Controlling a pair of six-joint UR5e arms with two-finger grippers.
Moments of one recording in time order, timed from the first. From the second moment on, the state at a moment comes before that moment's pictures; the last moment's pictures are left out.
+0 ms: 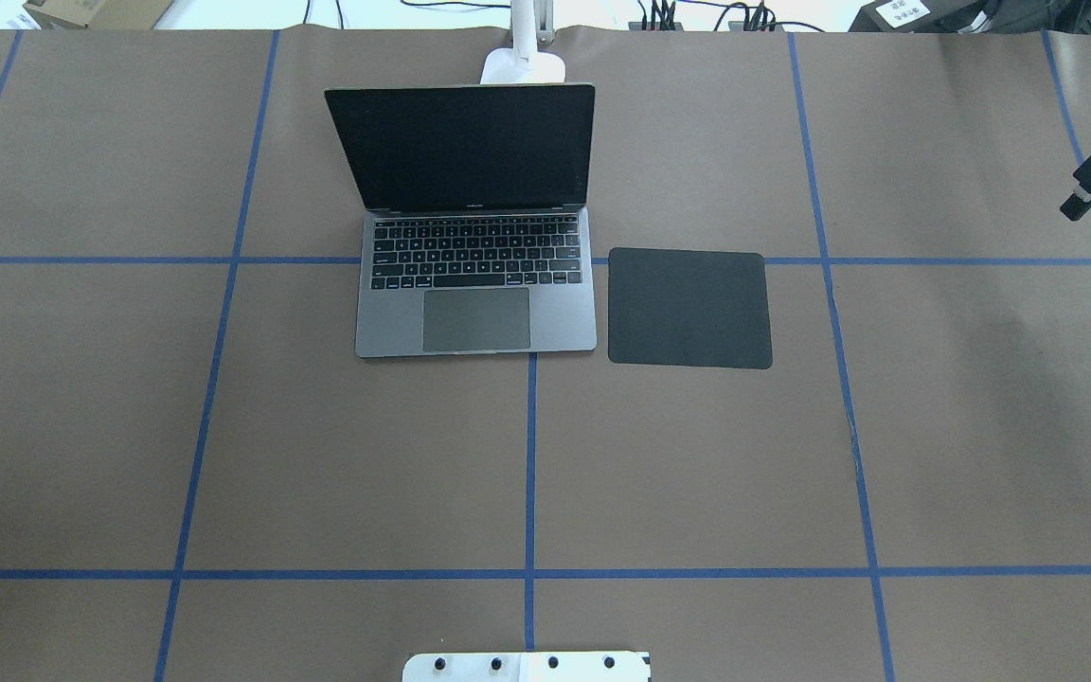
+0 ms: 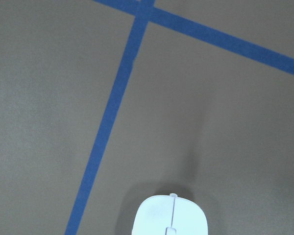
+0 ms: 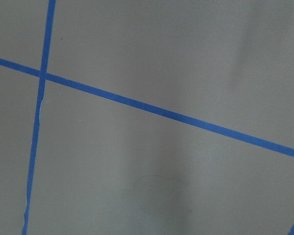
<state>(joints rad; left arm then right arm) 0.14 -0.73 -1.76 -3.02 -1.64 -2.03 1.35 -1.21 1.46 -2.01 2.50 -0.28</state>
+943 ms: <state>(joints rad) 0.31 -0.73 -1.76 -3.01 -1.53 -2.15 1.35 -1.22 1.48 -1.94 2.50 -0.23</state>
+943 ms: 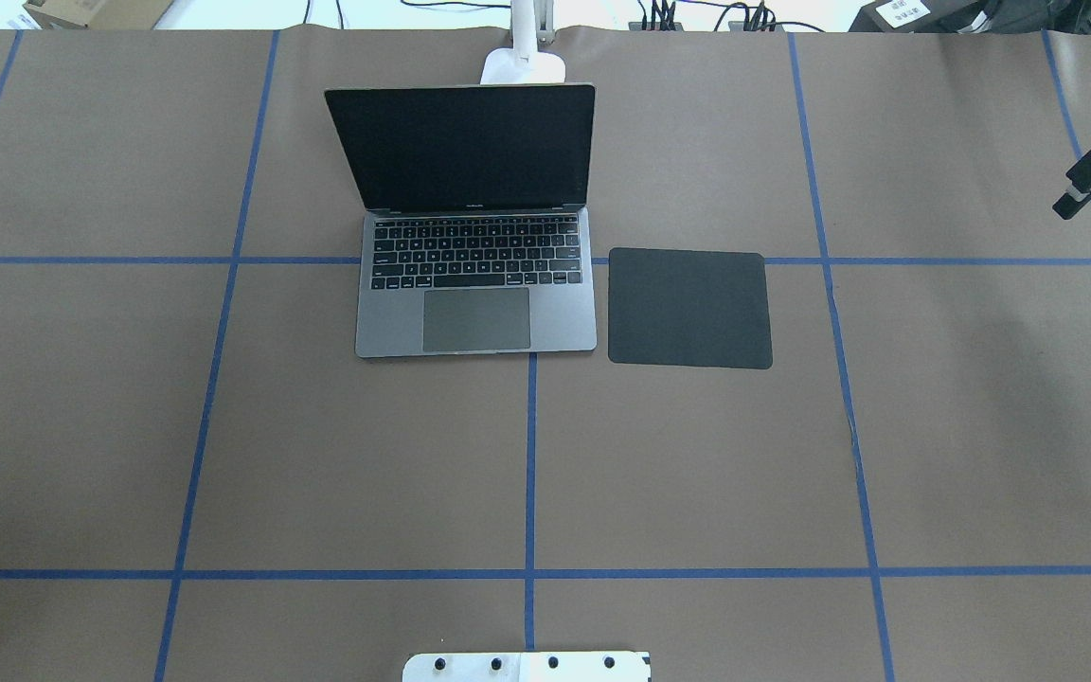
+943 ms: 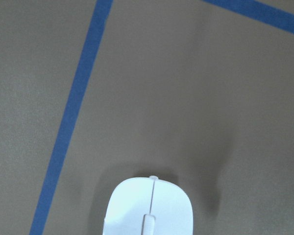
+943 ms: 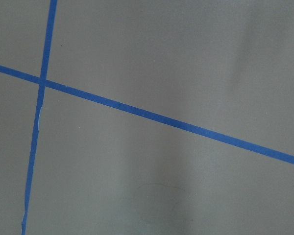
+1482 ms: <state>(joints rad) 0.34 -0.73 -1.76 -3.02 -1.52 -2.16 1.35 -1.24 1.53 -1.94 2.49 -0.20</state>
